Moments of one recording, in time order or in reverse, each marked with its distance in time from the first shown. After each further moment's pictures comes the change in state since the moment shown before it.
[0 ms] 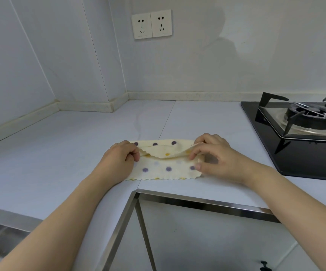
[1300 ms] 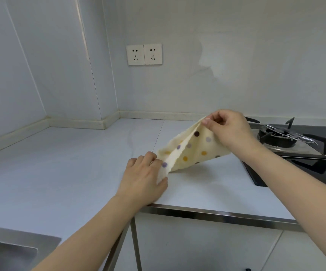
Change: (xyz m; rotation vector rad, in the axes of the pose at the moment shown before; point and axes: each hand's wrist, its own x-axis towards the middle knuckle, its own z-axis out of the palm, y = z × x) left_hand -0.017 0.077 0.017 0.366 0.067 0.228; right_hand 0.018 -0.064 -0.081 0.090 0.692 0.291
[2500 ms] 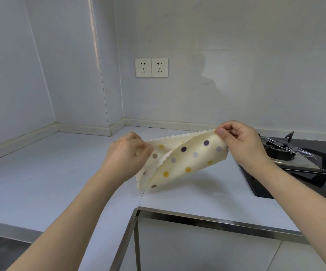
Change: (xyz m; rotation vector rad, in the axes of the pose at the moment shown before) left_hand 0.024 -0.030 -0.082 -0.418 0.105 -0.219; right_hand -0.020 -0.006 -0.019 0.261 -0.016 -0.056
